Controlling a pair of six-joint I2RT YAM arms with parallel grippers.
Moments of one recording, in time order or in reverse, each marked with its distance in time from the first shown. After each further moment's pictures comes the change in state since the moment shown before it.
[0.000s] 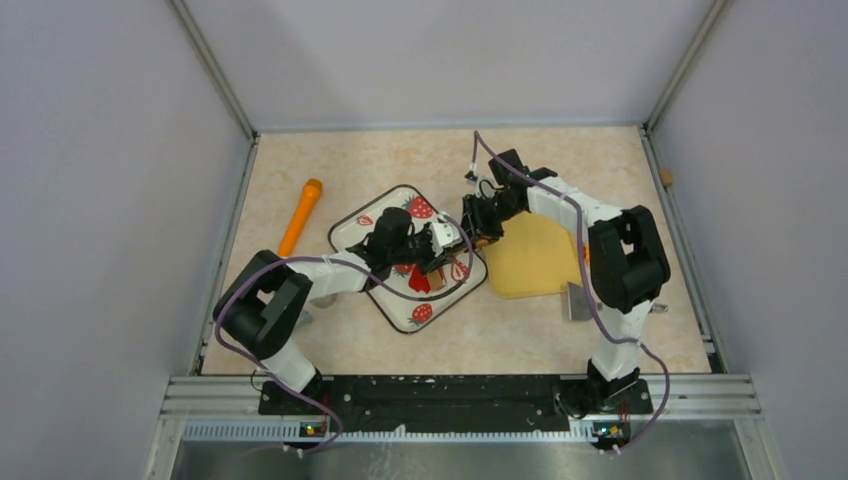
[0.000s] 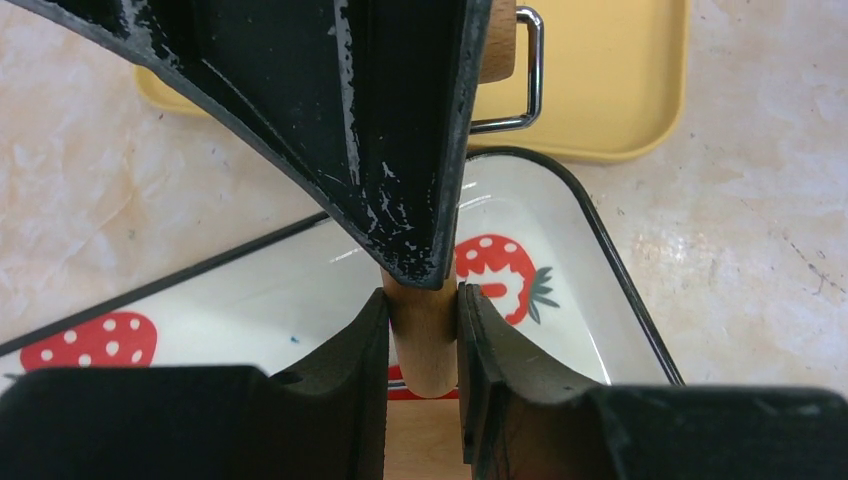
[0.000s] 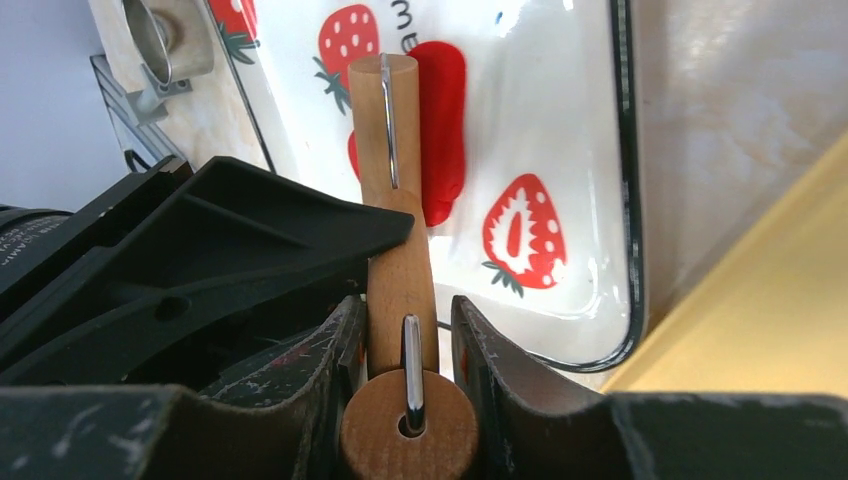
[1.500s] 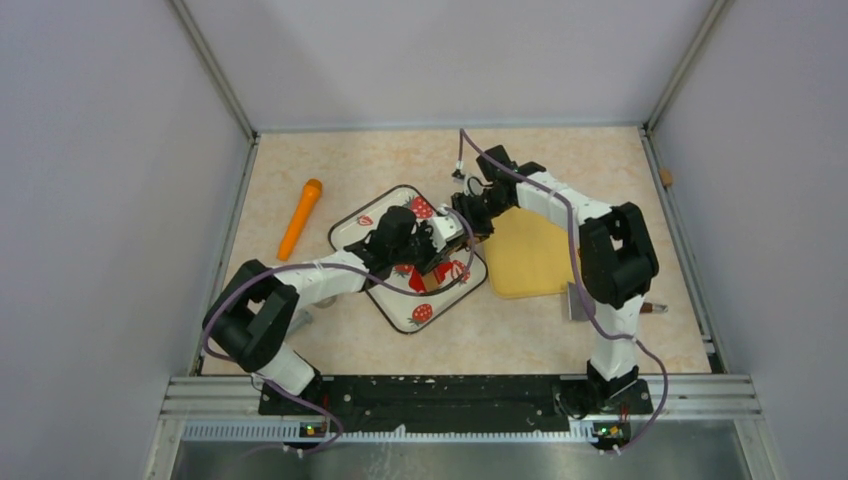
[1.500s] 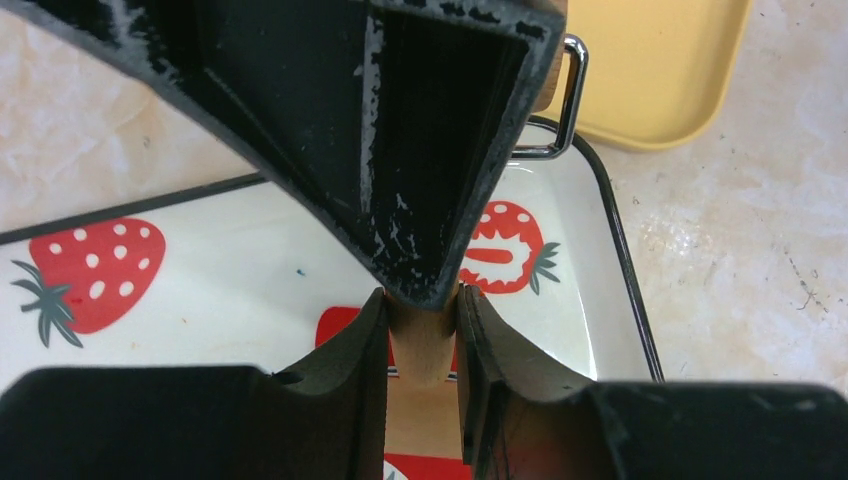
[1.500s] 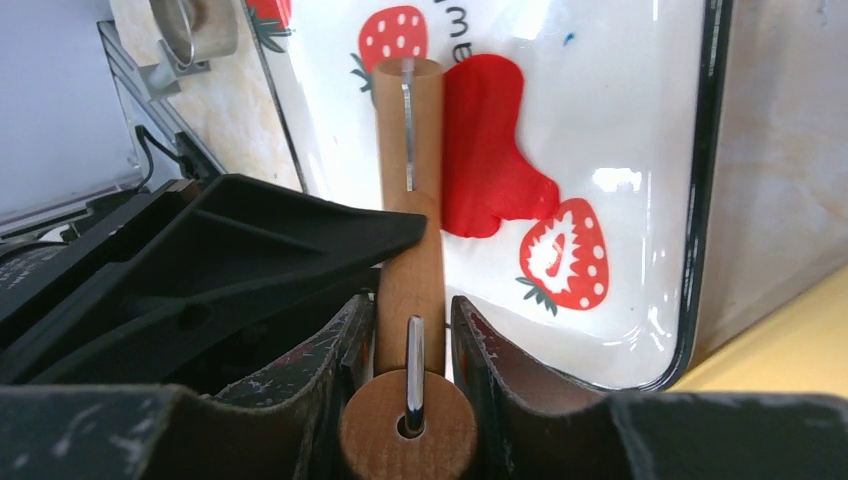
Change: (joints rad) left arm -0.042 -0.058 0.057 -0.158 -0.167 -0.108; right arm 0.022 0.038 0.103 -0.065 -0.036 -0.034
